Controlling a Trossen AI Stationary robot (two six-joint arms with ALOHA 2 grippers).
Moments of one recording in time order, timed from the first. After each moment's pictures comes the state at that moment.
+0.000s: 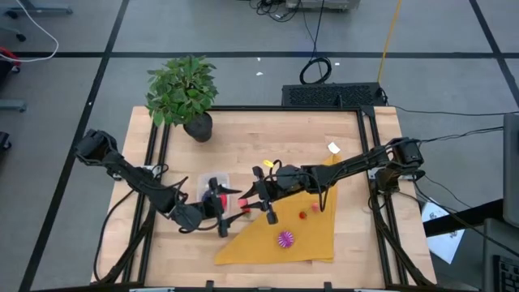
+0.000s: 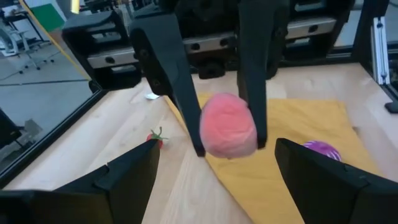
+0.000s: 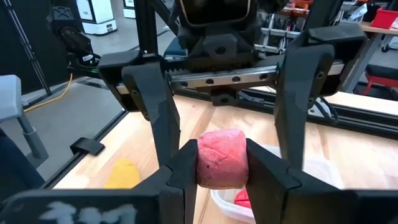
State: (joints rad) left arm -0.58 1.42 0.73 0.34 -0.80 -0.11; right arm 0.16 1.76 1.12 0.40 -0.13 -0.06
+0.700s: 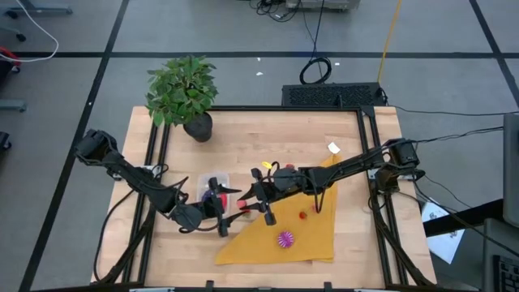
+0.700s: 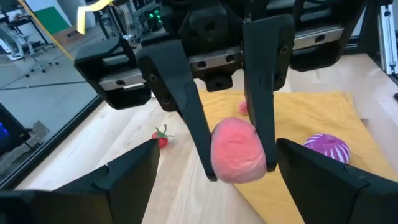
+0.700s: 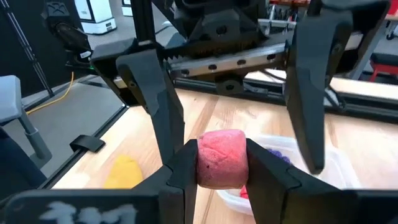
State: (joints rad) left arm -0.58 1.42 0.73 0.32 -0.81 -0.08; right arm 0.17 1.80 1.12 0.42 -0.13 -0.02
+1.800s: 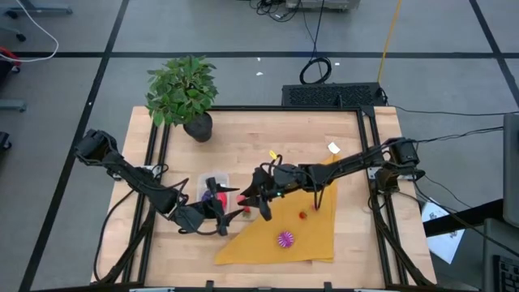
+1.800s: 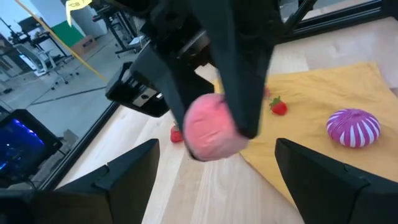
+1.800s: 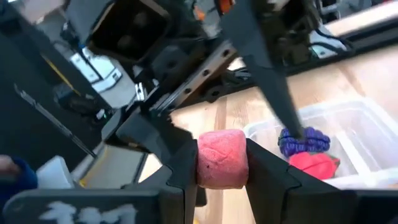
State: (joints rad) left arm -0.59 1.42 0.73 0.26 -0.87 0.00; right arm 0.14 1.80 1.12 0.43 -0.14 0.45
